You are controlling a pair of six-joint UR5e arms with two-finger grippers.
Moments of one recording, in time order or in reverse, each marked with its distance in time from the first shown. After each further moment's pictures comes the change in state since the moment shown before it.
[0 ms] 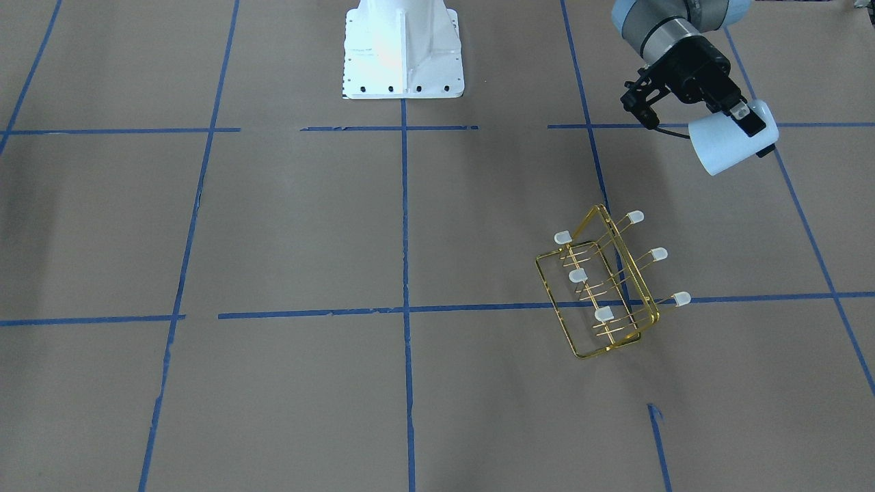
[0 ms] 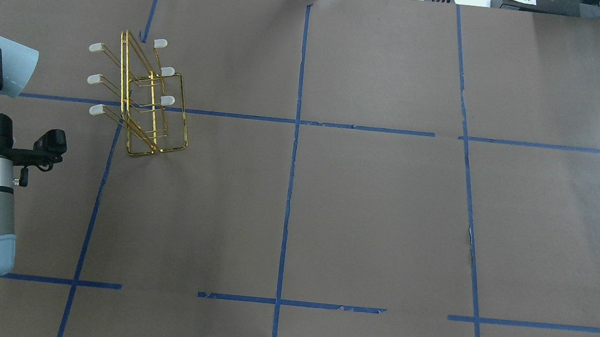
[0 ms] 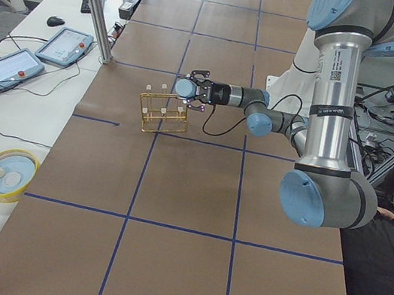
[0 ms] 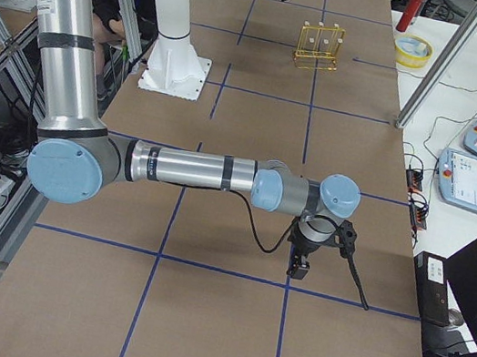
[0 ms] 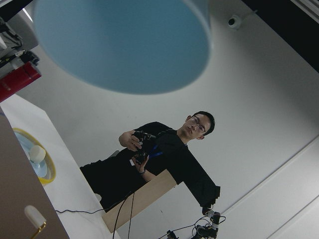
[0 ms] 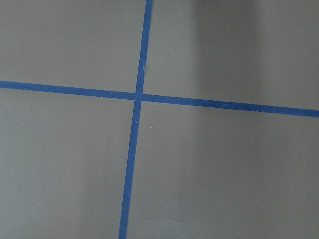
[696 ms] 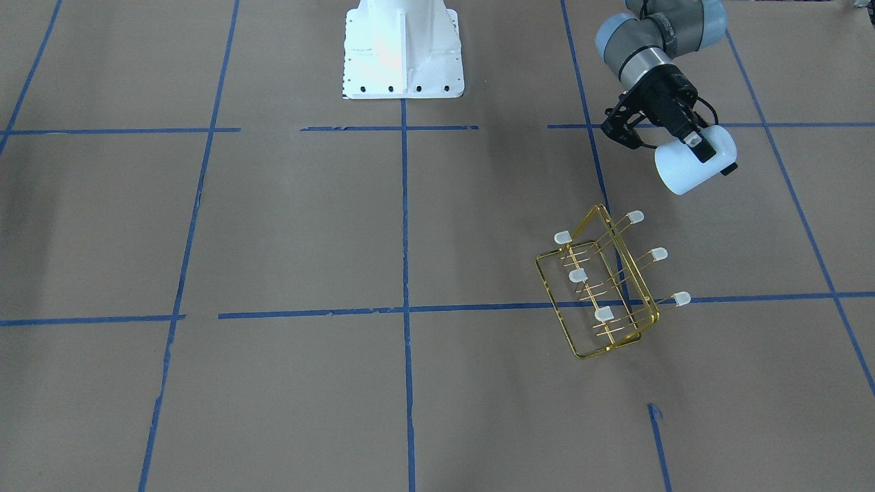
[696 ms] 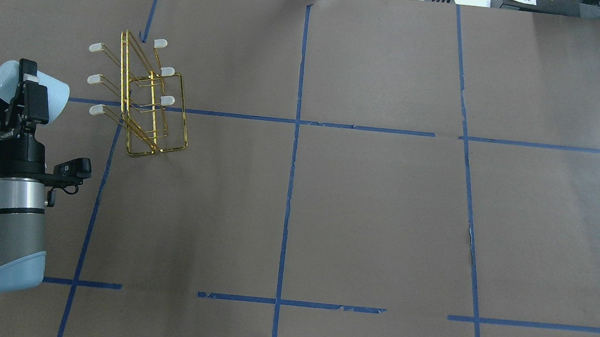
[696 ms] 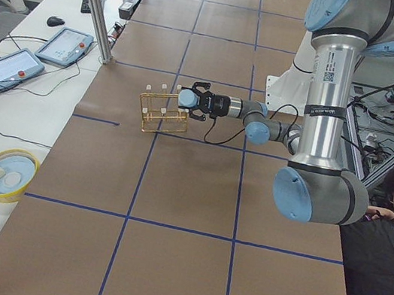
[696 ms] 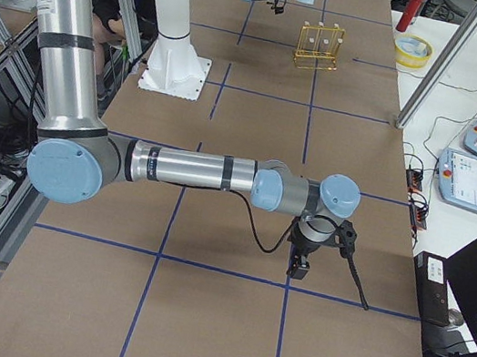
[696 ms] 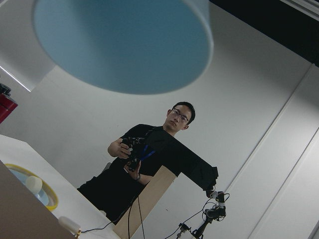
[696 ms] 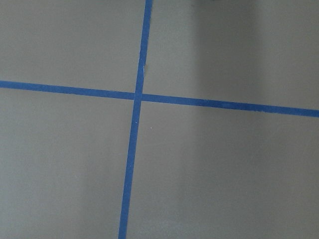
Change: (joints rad) left arm 0.050 -0.062 0.155 0.018 0.040 0.033; right arm 0.000 0.000 0.000 0.000 0.000 0.000
